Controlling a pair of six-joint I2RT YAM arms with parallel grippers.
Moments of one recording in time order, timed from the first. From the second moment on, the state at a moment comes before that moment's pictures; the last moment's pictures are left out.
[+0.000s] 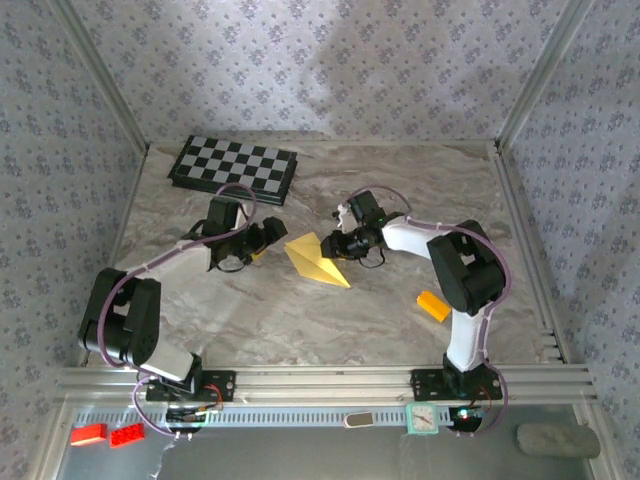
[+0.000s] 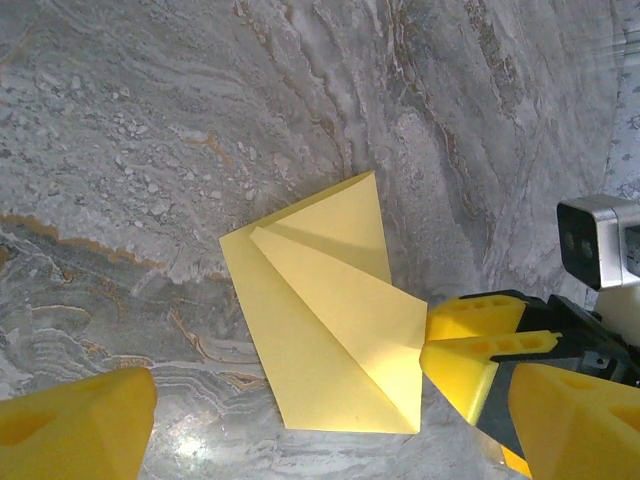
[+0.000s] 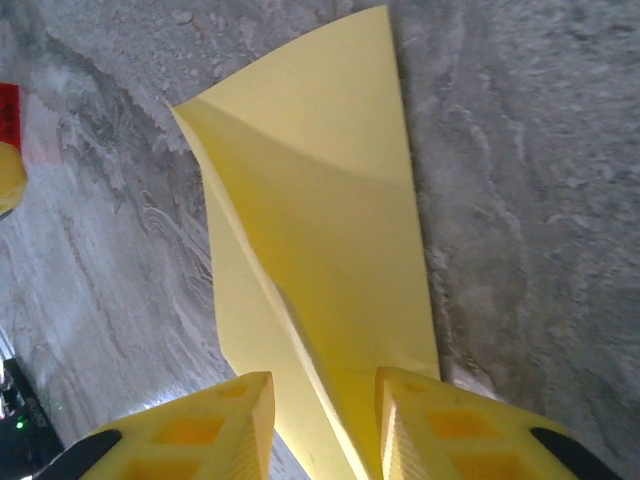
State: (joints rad) left arm -0.32 1.49 0.80 -0.13 0.46 -0.83; right arm 0.52 1.90 1.14 -0.26 -0.57 0.43
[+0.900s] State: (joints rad) left arm -0.34 1.43 0.77 -0.02 0.56 -0.89; right arm 0.53 1.87 1.17 -0.13 -0.67 0.47
